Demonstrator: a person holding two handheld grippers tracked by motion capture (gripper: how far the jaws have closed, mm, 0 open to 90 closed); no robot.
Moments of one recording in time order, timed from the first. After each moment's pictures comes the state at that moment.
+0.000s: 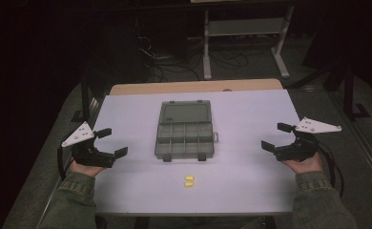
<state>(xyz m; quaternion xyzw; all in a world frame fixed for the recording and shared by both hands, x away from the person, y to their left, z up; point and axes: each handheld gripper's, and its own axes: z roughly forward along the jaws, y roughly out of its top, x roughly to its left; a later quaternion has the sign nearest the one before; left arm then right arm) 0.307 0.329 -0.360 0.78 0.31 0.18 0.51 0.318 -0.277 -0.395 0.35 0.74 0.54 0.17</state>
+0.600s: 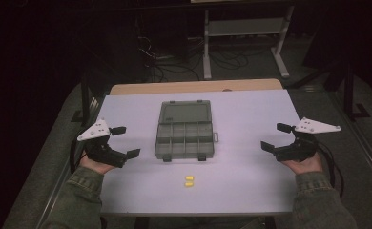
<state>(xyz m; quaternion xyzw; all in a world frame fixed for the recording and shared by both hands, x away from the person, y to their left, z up) 0.315 0.291 -0.348 0.82 0.26 0.15 0.49 0.318 -0.276 -0.395 0.35 0.75 0.54 0.17</state>
